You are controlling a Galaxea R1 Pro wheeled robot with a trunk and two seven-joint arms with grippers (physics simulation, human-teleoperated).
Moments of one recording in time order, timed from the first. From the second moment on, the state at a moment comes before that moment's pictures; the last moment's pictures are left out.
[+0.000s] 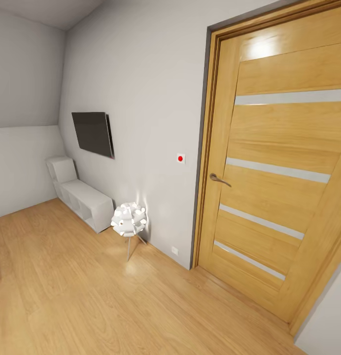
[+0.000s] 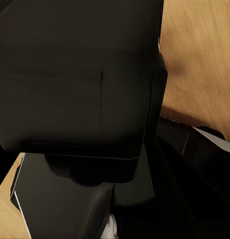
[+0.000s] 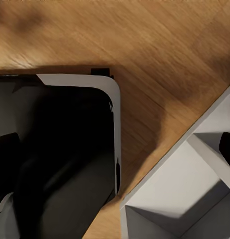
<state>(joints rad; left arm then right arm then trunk) -0.23 0.00 -0.07 0.00 0.46 0.04 -0.09 -0.19 -0.10 -0.16 0.03 0.15 -0.01 0.07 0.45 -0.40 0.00</state>
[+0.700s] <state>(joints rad) -0.23 0.01 -0.06 0.00 0.46 0.04 -0.09 -0.19 -0.09 -0.17 0.03 0.15 -0.01 0.08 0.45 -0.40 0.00</state>
